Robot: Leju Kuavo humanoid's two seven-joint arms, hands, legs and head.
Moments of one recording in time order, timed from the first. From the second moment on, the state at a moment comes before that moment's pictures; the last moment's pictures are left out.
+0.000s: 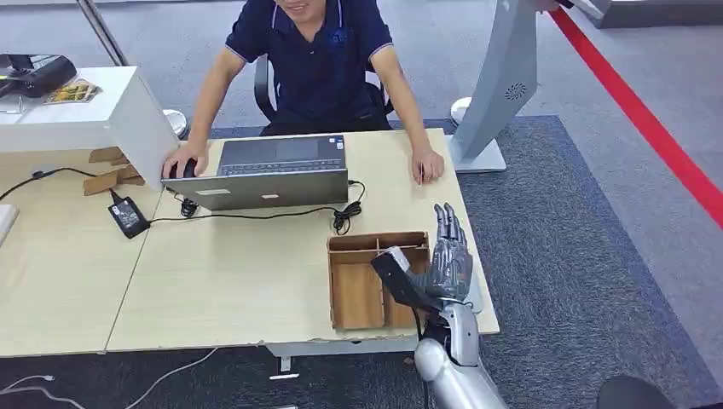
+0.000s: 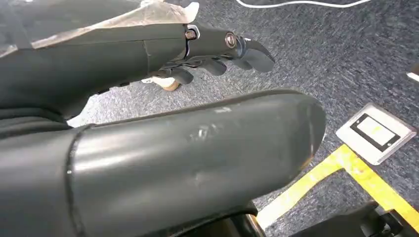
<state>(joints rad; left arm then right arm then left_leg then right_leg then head) -0.13 -0.08 -1.13 -0.23 0.11 0.66 0.19 -0.27 0.15 0.28 -1.00 0.90 -0.70 -0.03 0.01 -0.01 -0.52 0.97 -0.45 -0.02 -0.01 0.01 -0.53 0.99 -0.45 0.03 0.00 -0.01</state>
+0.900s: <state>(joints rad) -0.13 -0.08 -1.13 -0.23 0.11 0.66 0.19 -0.27 0.15 0.28 -1.00 0.89 -0.70 -0.03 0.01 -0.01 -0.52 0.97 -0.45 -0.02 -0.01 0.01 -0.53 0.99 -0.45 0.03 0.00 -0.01</state>
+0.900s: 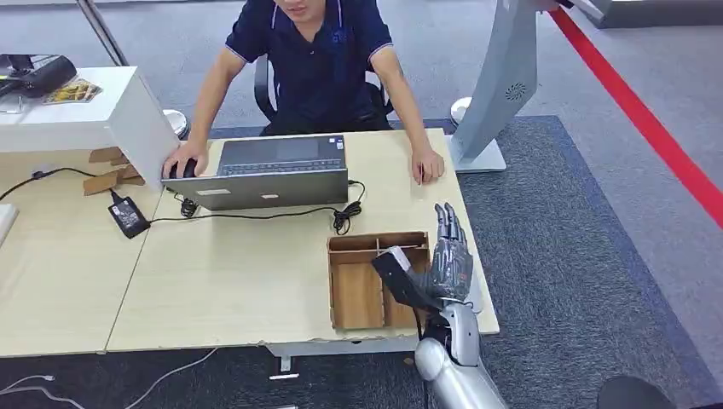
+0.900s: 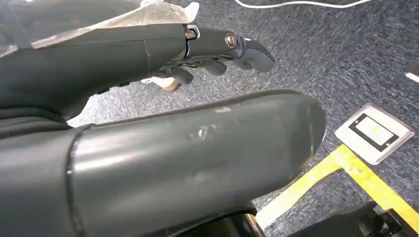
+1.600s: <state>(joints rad) -0.13 -0.08 -1.13 -0.23 0.11 0.66 0.19 -0.27 0.15 0.28 -1.00 0.89 -0.70 -0.04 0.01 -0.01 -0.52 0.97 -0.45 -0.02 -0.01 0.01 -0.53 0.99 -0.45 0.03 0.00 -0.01</state>
